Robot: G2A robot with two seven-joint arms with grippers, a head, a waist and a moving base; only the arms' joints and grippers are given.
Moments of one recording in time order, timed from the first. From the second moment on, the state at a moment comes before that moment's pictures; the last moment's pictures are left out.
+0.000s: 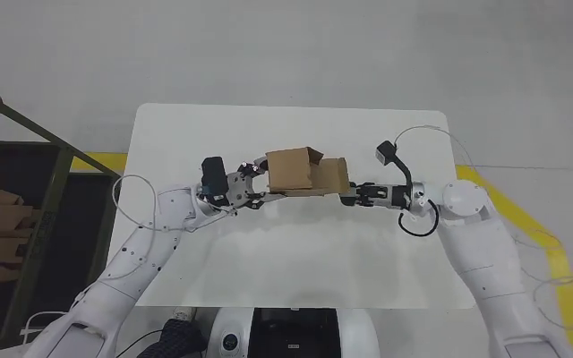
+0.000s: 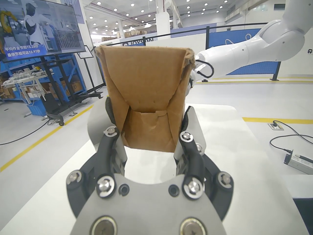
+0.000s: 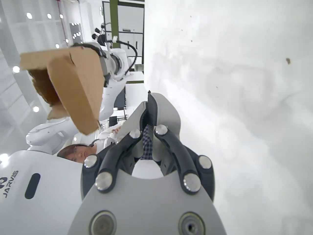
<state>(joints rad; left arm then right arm) 1.14 -1.03 -1.06 -1.36 1.54 -0.78 0.86 -1.07 -1.13 1.23 -1.31 0.21 -0.22 1.26</state>
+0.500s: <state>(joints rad) 1.13 -1.03 -1.05 -1.36 1.56 -0.75 0.84 -1.17 -1.11 1.28 -1.57 0.30 -0.28 1.19</state>
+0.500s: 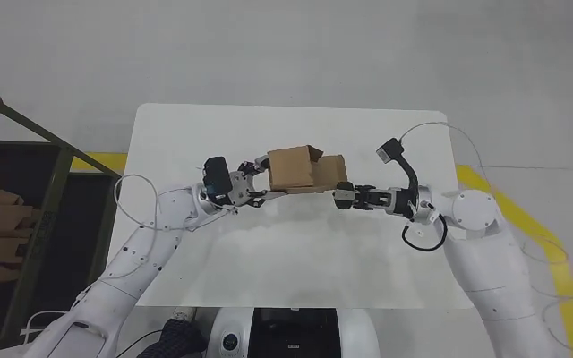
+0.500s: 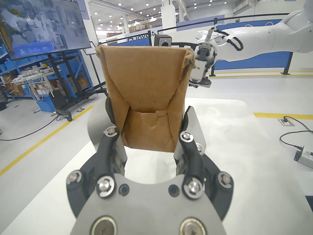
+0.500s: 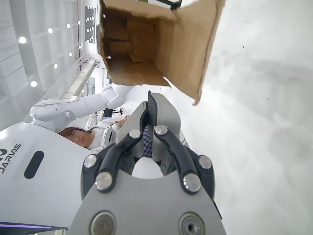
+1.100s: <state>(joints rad) 1.14 -1.03 -1.03 -1.38 1.58 -0.79 0.85 -1.06 -1.13 1.17 -1.50 0.33 -0.29 1.13</state>
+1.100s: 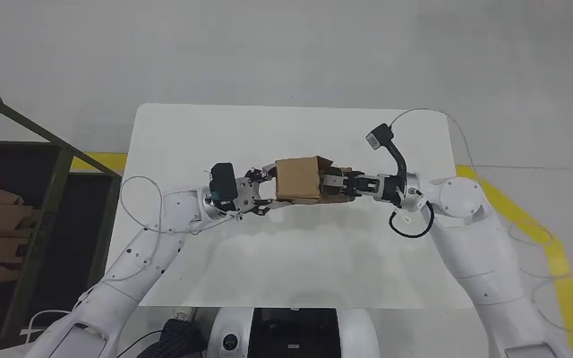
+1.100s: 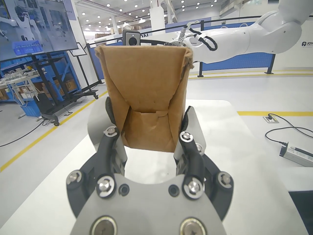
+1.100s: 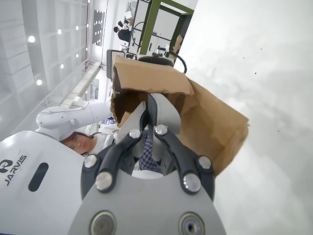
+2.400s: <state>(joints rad) 1.13 -1.03 -1.02 -1.38 1.56 -0.81 0.86 -1.04 -1.11 1.23 -1.43 0.39 -0.35 1.14</state>
